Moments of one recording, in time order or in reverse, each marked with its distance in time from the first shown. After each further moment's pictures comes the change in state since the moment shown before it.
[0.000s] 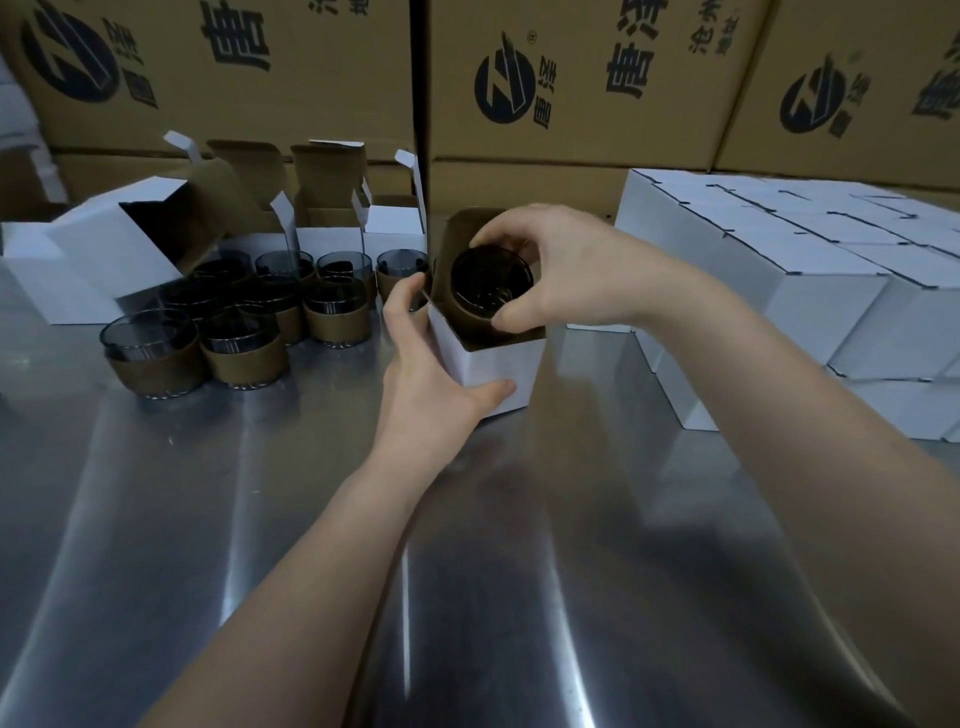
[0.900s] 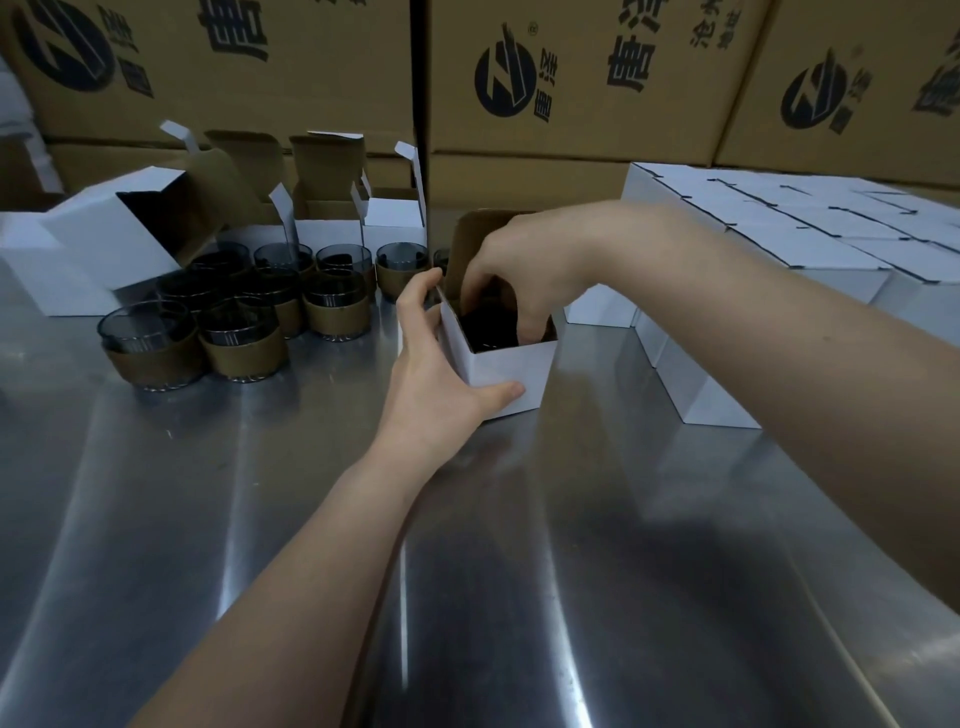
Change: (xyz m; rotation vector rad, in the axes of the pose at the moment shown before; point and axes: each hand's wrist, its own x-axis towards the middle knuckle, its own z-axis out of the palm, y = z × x) left_hand -0.001 0.004 -0.002 -0.011 -0.067 -0.041; right_hand 0.045 -0.008 -0.001 -0.642 -0.527 -0.134
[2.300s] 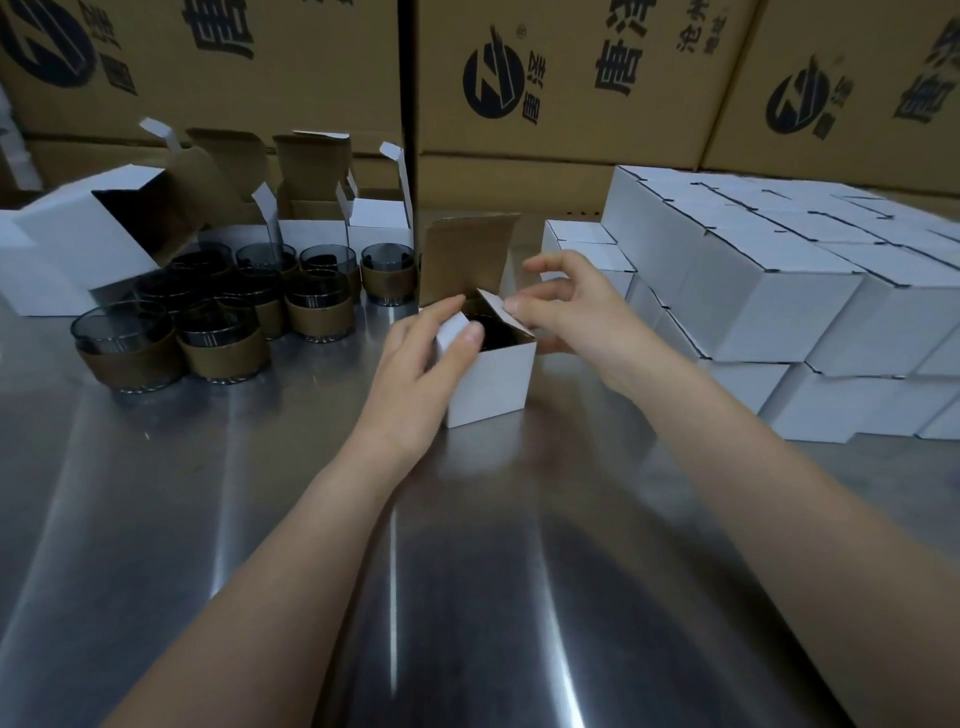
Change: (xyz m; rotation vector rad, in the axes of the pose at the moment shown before) left_hand -0.003 0.015 -0.003 -0.038 -0.072 -0.058; right_hand -0.024 0.005 0.097 1.527 0.725 0.312
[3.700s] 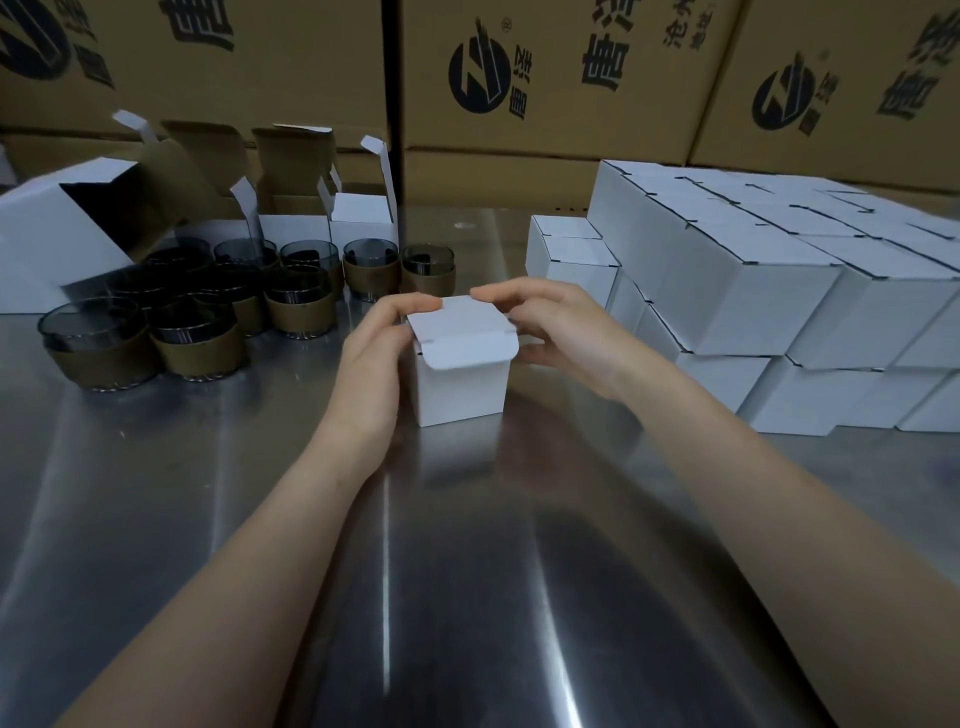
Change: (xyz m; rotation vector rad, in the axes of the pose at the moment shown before) left_hand 0.008 0.004 -0.001 -0.373 0.101 -0.116; right_hand -0.005 0.006 -0.006 0.023 -0.217 0.047
